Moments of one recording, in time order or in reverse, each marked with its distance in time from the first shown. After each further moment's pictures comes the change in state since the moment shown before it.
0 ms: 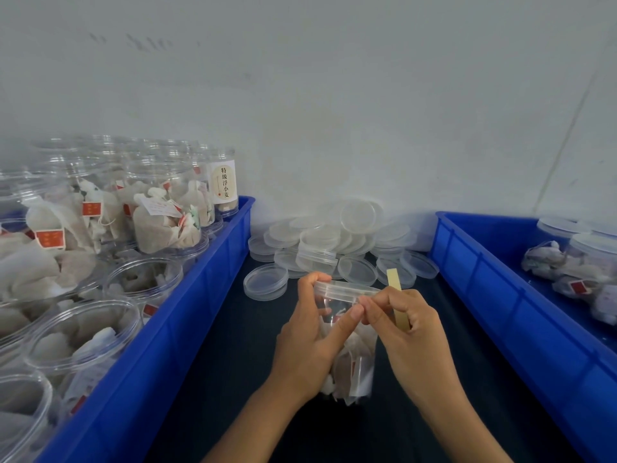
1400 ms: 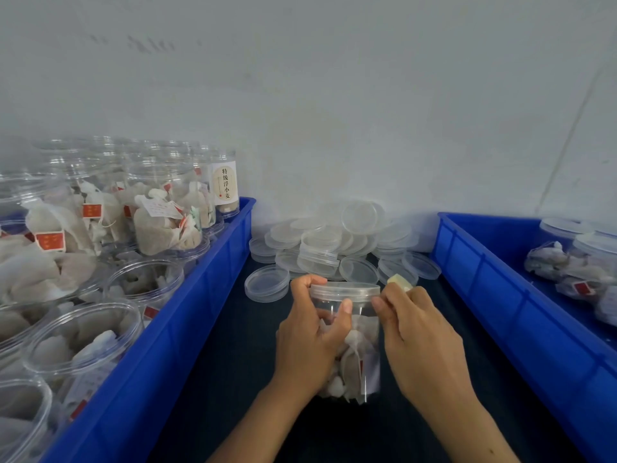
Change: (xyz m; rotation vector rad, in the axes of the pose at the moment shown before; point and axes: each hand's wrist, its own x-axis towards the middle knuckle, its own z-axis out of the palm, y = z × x) left_hand 0.008 -0.015 0.005 0.176 0.202 0.065; right_hand 0.009 0.013 -0.004 -0.830 0.020 -0.135
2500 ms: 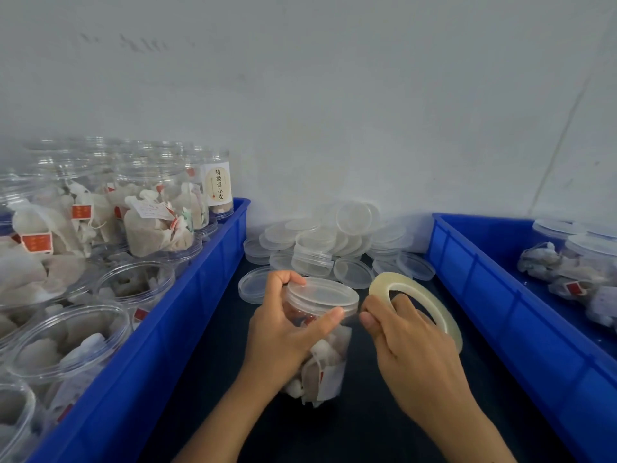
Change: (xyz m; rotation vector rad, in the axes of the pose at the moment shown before) left_hand 0.008 -0.004 -0.023 -0.244 -0.001 0.035; right_hand -0.007 0.005 -0.007 -0.144 -0.061 -0.202
